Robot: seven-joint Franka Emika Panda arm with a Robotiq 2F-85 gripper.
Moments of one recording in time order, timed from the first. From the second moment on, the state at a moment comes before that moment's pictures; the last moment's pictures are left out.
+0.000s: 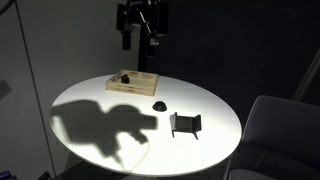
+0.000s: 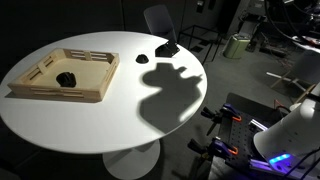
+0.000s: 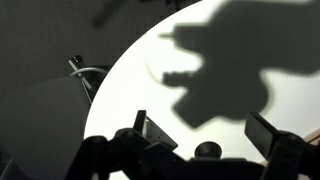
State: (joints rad) arm -0.16 -0.30 -0.15 -2.10 -0.06 1.79 -0.05
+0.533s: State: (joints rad) arm -0.09 -0.39 -0.12 -2.16 -0.06 1.79 -0.08
